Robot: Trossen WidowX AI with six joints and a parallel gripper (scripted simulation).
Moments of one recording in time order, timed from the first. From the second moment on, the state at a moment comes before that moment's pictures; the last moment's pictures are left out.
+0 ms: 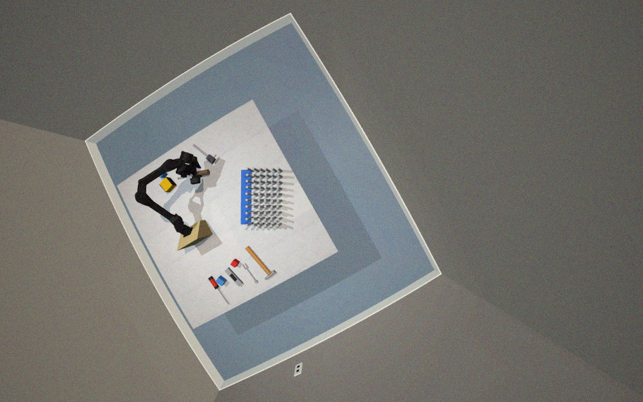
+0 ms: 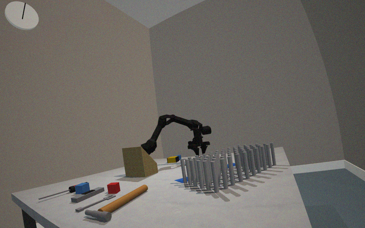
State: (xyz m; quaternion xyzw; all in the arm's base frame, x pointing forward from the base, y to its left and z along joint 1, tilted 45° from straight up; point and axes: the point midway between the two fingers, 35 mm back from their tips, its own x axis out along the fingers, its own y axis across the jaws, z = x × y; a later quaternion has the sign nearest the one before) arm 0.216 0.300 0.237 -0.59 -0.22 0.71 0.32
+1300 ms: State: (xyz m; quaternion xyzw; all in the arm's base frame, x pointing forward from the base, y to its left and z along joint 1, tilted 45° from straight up) arm 0.216 0.301 0.227 -0.58 -0.20 0.72 0.32
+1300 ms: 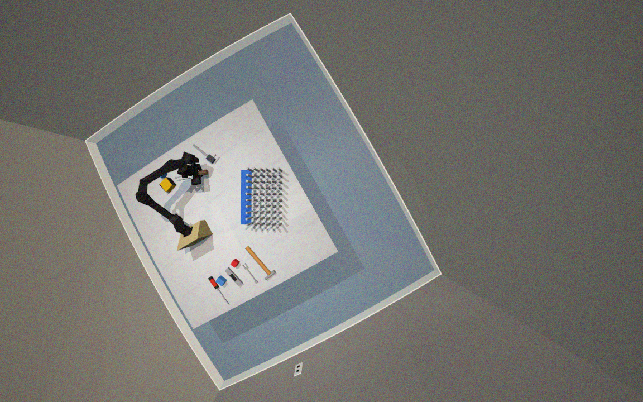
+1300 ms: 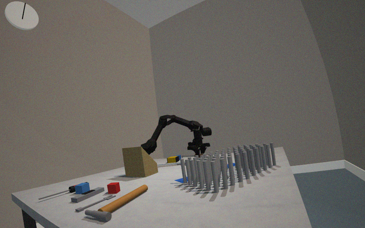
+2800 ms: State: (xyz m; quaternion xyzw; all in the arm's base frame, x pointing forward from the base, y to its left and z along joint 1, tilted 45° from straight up) arm 0.217 0.303 0.232 -0.49 -0.03 0.74 0.46
